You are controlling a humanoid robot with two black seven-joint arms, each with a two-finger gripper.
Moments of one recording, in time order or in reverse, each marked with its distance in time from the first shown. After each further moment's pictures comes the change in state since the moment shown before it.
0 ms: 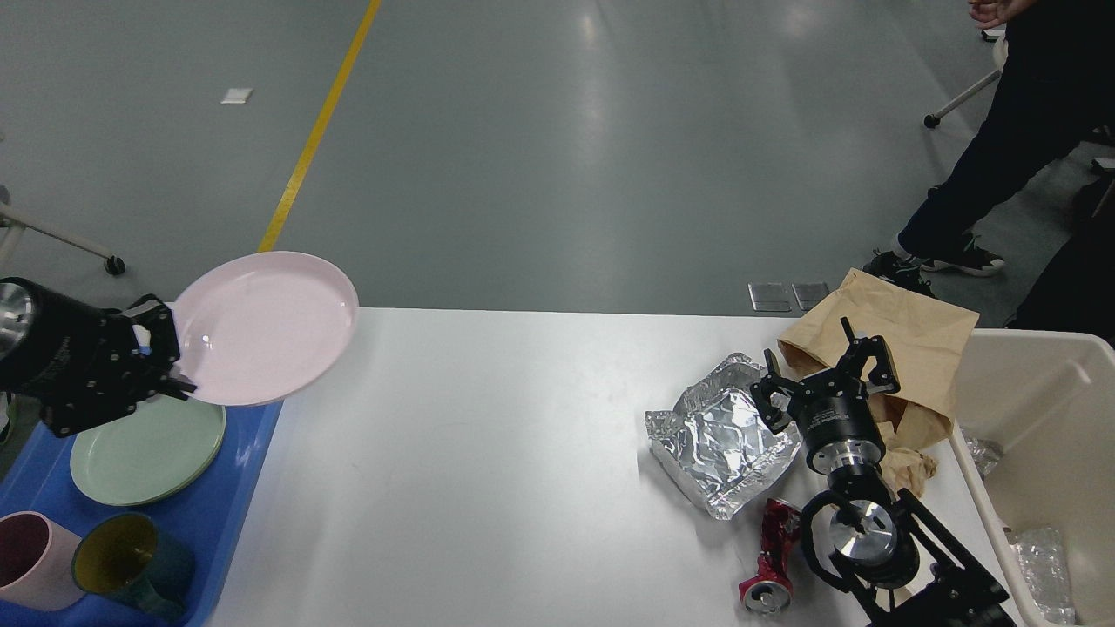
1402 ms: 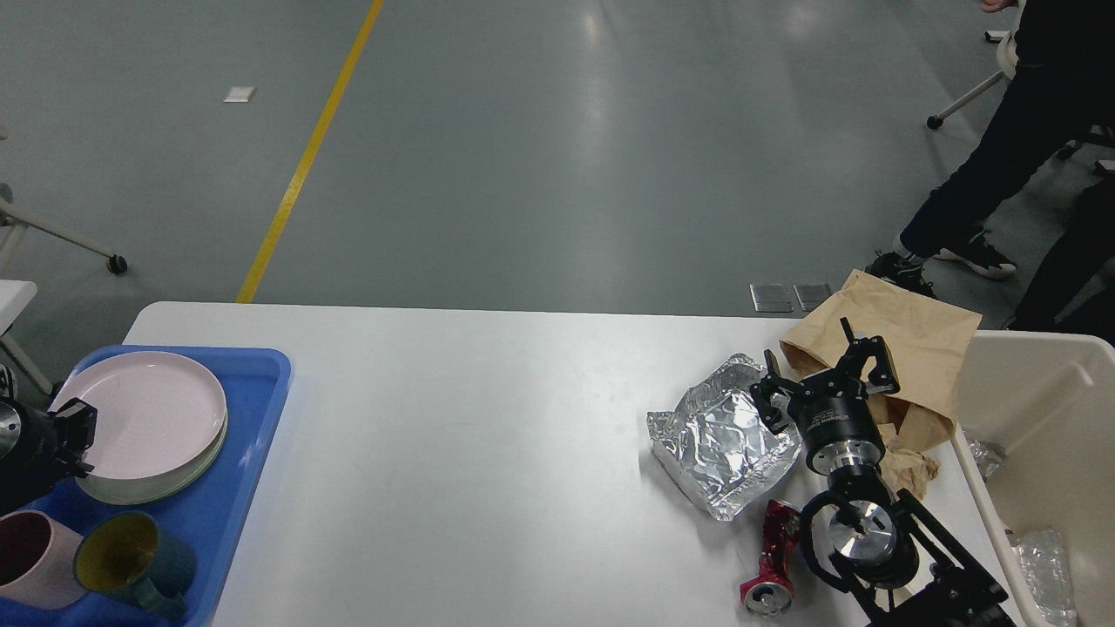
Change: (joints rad) left arm 0.966 0.054 -0.796 0.892 0.195 0.137 0.354; right arm 0.000 0.000 0.000 -0.002 0.000 0.000 0.000
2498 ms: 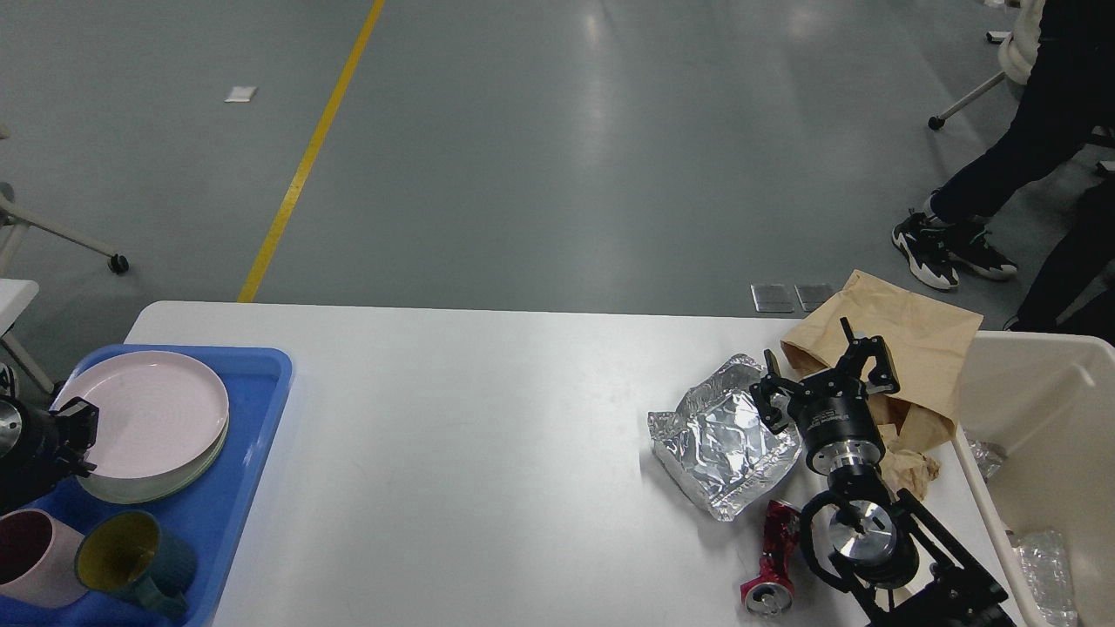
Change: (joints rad) left arm -0.008 0.002 0.001 -0.007 0.000 -0.008 -0.005; right arm 0.000 0.000 0.000 0.000 0.000 0.000 0.000
